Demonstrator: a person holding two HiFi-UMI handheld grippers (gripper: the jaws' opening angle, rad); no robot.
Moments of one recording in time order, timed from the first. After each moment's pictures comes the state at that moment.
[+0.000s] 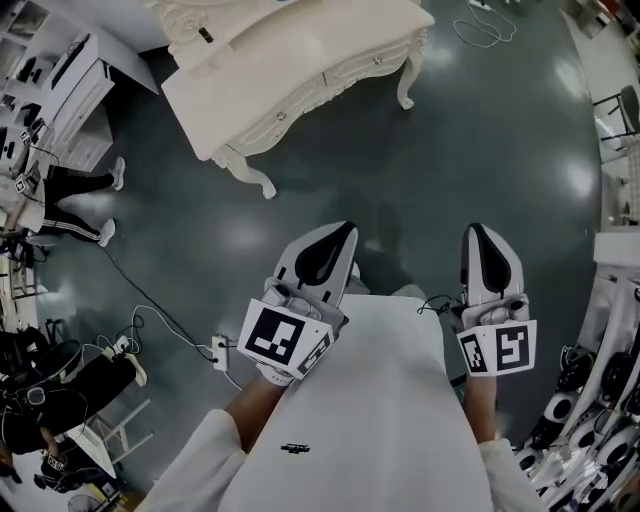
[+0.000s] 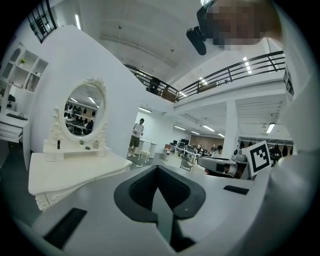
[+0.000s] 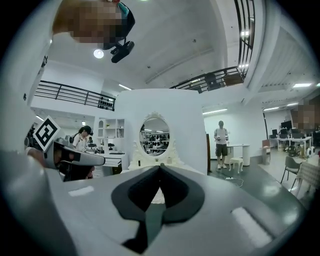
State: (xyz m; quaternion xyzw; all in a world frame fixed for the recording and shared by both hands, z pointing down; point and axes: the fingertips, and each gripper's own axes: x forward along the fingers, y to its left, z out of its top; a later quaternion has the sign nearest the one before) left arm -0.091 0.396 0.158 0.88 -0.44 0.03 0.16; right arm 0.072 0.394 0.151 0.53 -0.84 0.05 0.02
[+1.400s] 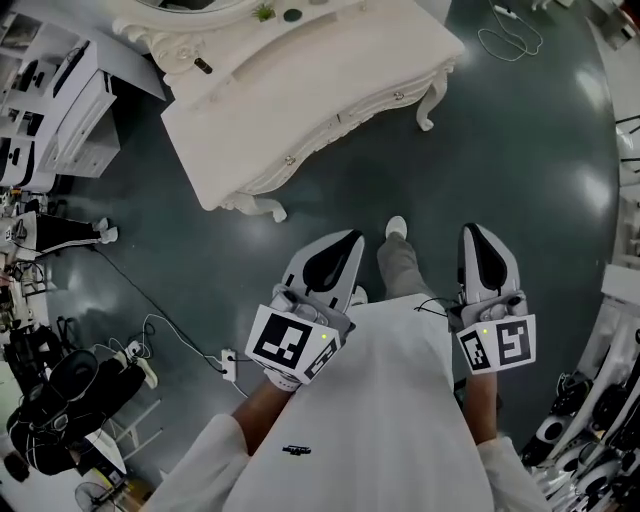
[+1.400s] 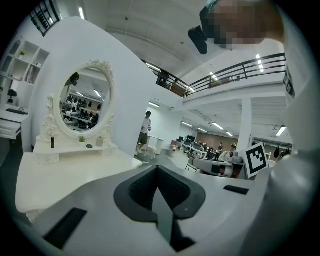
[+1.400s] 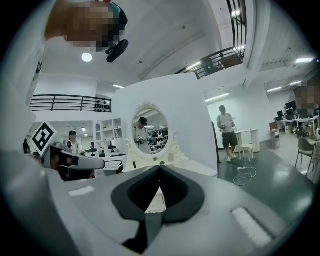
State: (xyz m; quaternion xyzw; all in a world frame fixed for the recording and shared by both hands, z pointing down) left arm -0.100 0.209 0.186 0.86 -0.46 0.05 0.19; right arm 0.052 0.189 0.188 0.50 -0.86 0.12 0.00
